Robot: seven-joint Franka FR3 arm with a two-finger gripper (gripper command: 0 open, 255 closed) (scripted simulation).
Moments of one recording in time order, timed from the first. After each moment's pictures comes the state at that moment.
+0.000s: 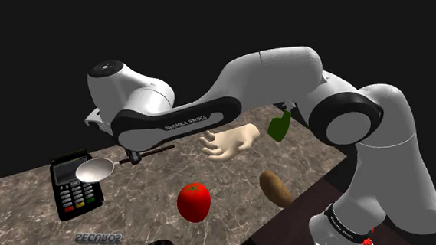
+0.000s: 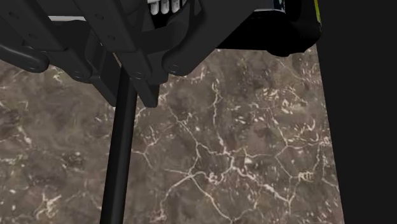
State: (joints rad) arm 0.66 0.76 0.09 -1.26 -0.23 1.98 -0.64
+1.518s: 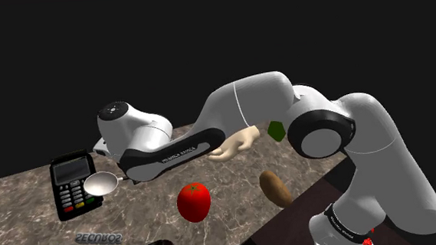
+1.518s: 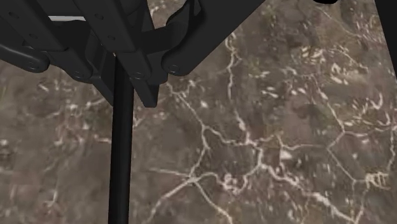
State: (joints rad) arm 0.66 0.91 0.08 -1.28 -0.25 2.17 -0.61
